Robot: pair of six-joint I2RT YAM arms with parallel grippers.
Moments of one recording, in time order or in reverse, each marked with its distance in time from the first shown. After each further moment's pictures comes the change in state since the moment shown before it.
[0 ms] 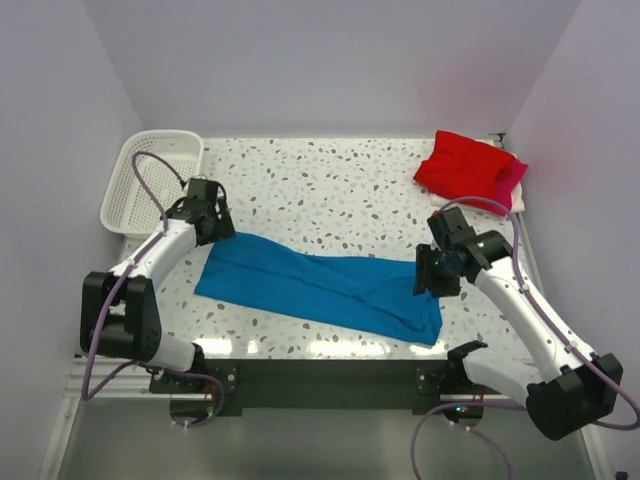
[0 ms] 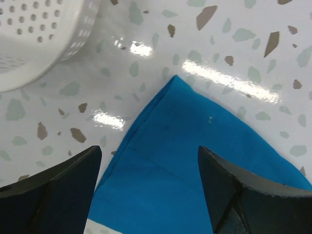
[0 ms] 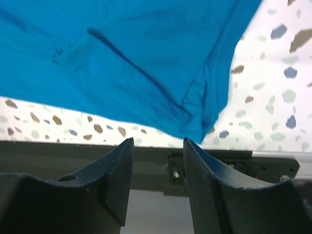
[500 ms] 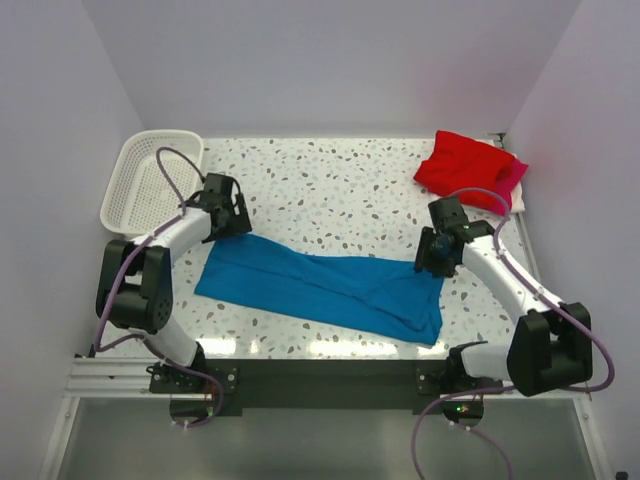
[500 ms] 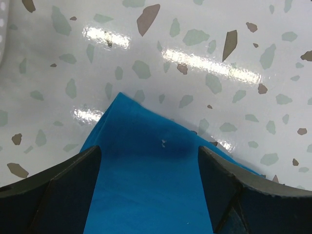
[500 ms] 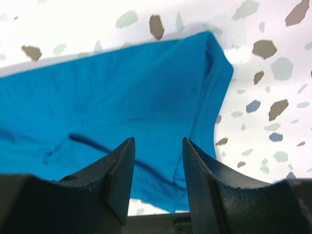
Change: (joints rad) left arm -0.052 0.205 0.085 0.092 0.106 -0.015; right arm -0.129 0.232 -0.074 0.354 0.082 0.014
